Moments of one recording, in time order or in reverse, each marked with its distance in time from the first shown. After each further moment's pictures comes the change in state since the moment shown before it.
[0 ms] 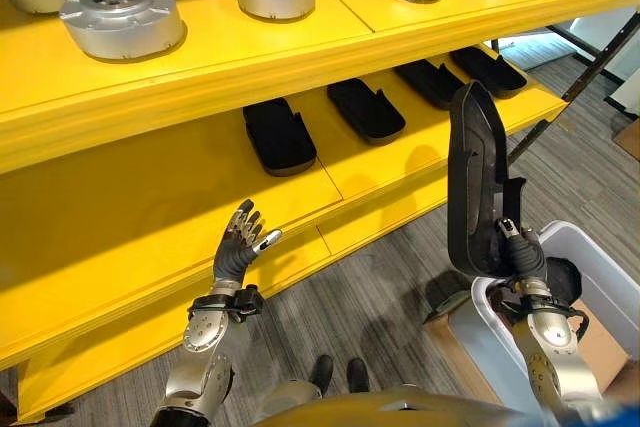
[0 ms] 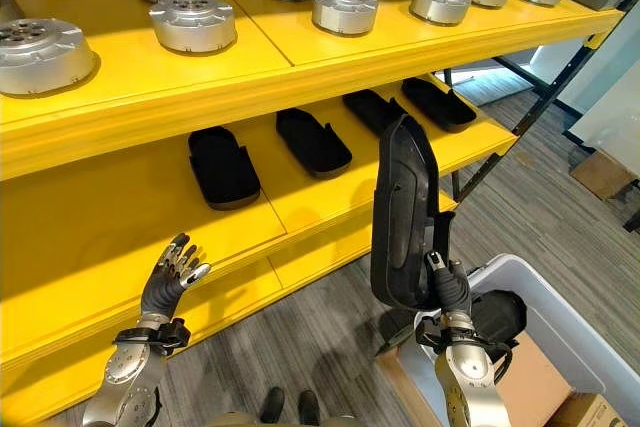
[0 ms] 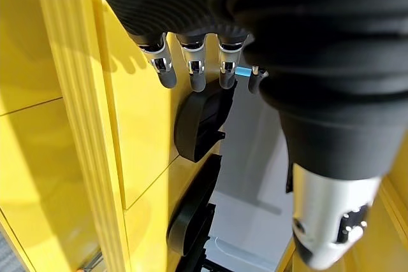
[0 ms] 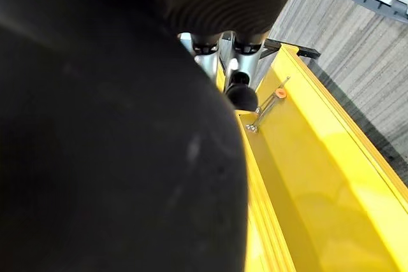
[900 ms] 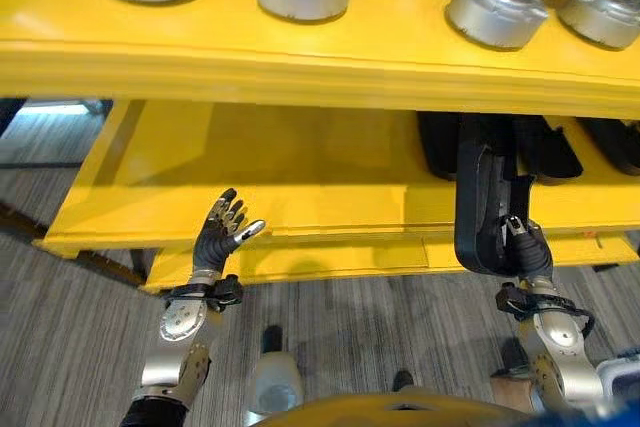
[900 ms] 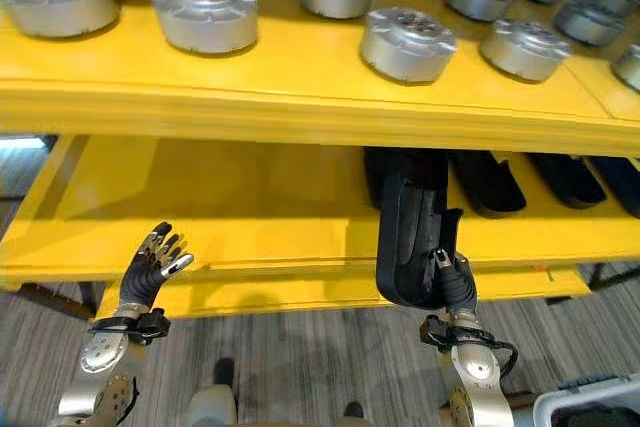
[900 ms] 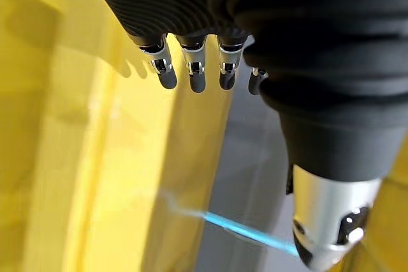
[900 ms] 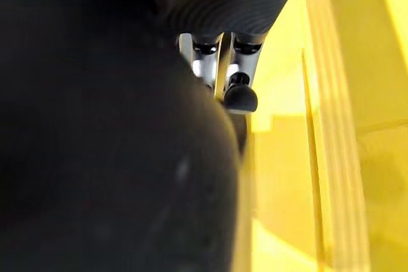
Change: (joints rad) left arm -0.027 0.102 0.033 0.000 -0.027 0.019 -0.020; right arm -0.023 0.000 0.002 -0.020 -0.021 0.004 0.052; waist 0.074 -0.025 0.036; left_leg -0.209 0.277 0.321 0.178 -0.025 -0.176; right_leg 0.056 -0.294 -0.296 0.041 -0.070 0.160
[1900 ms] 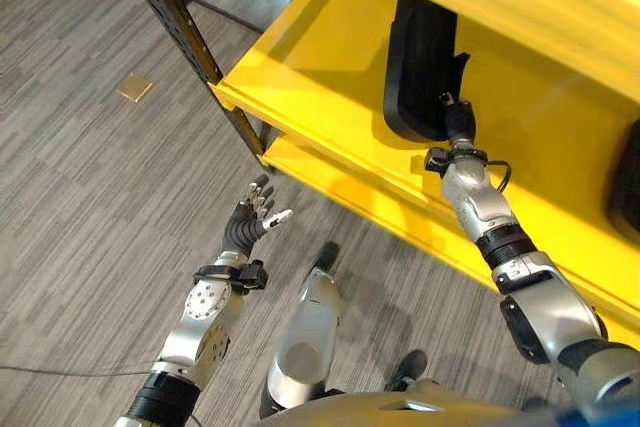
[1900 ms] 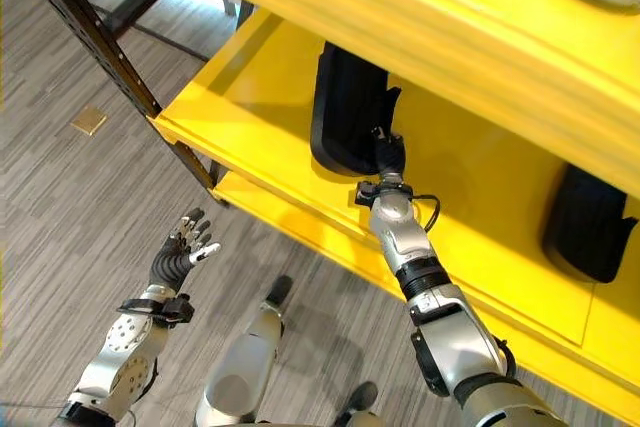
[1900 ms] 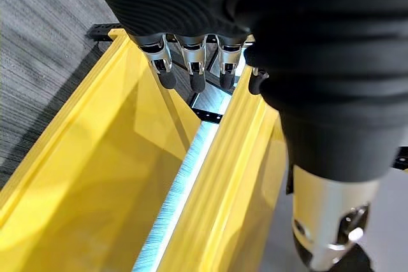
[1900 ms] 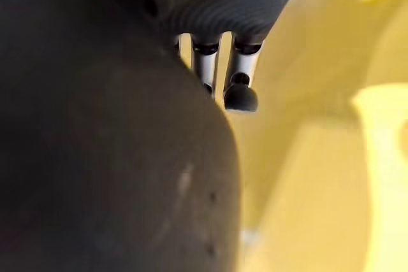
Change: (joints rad) left arm -0.145 0.060 -0.147 -0.030 -0.052 0.023 0.057; right arm -0.984 0.041 0.231 0.702 0.091 0.053 -0.331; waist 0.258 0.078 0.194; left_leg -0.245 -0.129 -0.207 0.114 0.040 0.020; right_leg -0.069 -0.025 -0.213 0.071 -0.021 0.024
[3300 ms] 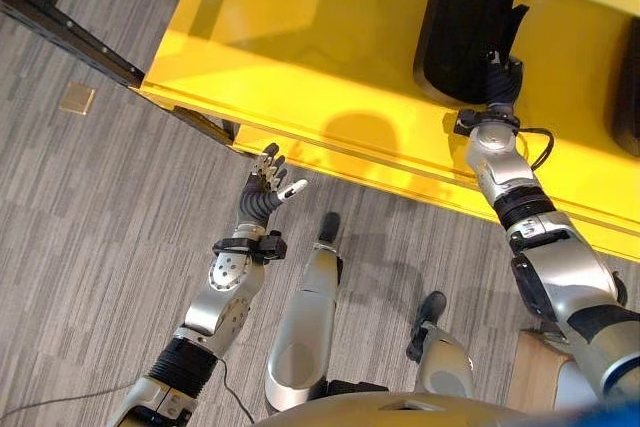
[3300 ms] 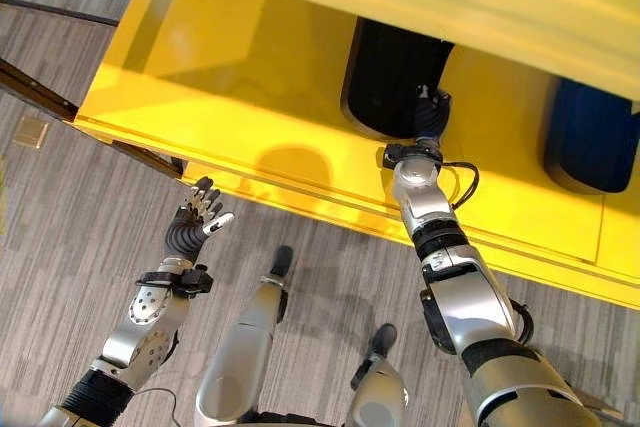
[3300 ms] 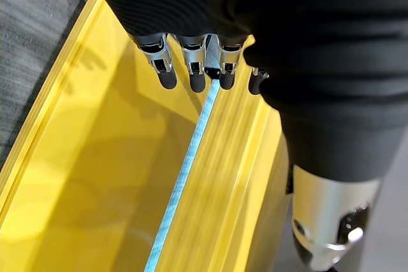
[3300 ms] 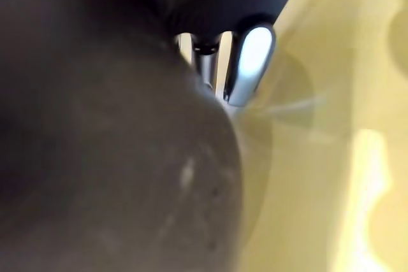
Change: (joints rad) left arm -0.114 0.001 -0.106 0.002 -0.037 -0.066 0.141; right arm -0.167 -0.076 -0.038 0.207 -0.122 -0.079 -0.147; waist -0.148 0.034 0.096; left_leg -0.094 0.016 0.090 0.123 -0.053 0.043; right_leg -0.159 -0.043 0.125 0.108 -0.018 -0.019
